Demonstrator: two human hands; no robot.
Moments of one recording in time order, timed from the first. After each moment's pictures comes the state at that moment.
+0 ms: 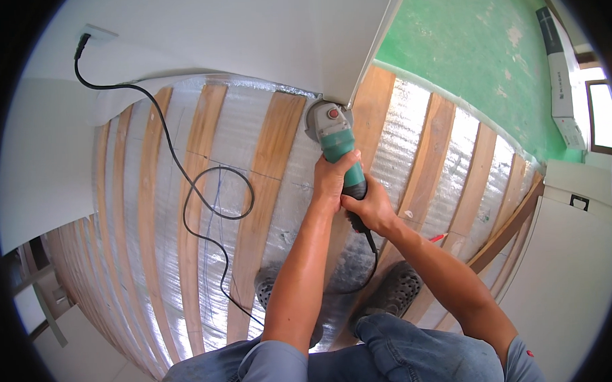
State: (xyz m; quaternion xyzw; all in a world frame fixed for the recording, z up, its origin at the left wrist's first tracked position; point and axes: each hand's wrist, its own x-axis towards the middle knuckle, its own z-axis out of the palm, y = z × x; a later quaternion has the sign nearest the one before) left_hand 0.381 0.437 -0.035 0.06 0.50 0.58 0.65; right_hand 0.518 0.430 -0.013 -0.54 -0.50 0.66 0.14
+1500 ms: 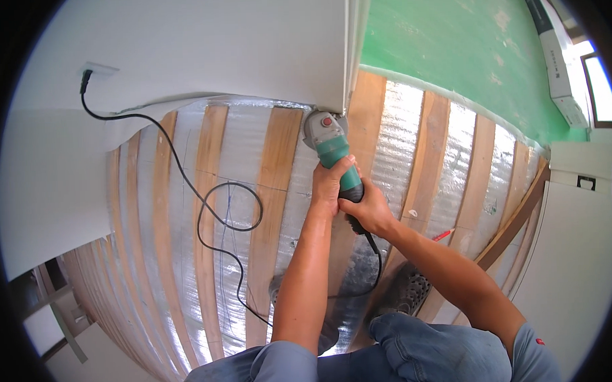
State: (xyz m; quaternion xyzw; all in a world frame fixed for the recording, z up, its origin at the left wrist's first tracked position) left_hand 0.372 0.441 -0.027 0.09 0.52 0.54 0.66; right_hand 0.509 0.428 -0.008 -0.55 -0.50 0.65 0.17
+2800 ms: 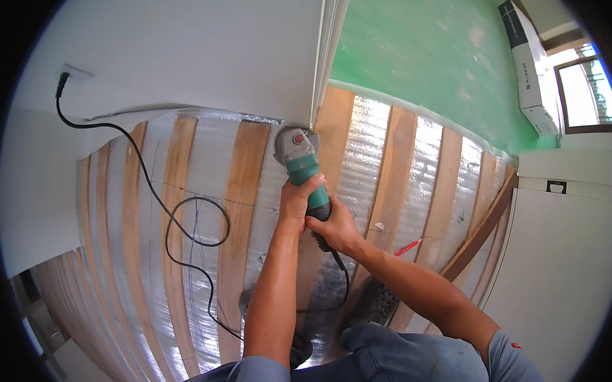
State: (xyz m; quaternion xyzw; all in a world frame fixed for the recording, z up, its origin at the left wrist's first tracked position) left_hand 0.374 0.435 -0.030 0.10 0.53 0.52 0.66; right_hand 0.508 0.416 -0.008 -0.59 -0.48 0.63 0.17
